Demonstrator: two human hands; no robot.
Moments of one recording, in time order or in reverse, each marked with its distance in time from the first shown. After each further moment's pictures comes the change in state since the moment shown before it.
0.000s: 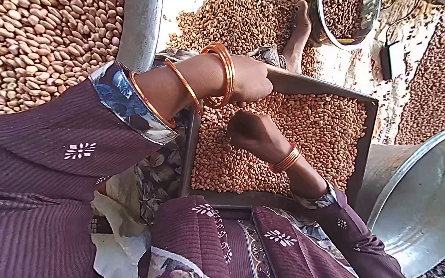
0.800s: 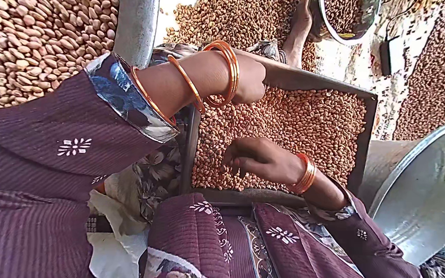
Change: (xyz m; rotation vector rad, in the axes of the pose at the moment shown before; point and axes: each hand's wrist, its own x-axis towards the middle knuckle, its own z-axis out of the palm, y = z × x) left_hand 0.004 -0.003 0.003 0.224 -0.029 0.063; right_hand -0.029 -0.011 -0.002 0.233 -0.349 -0.028
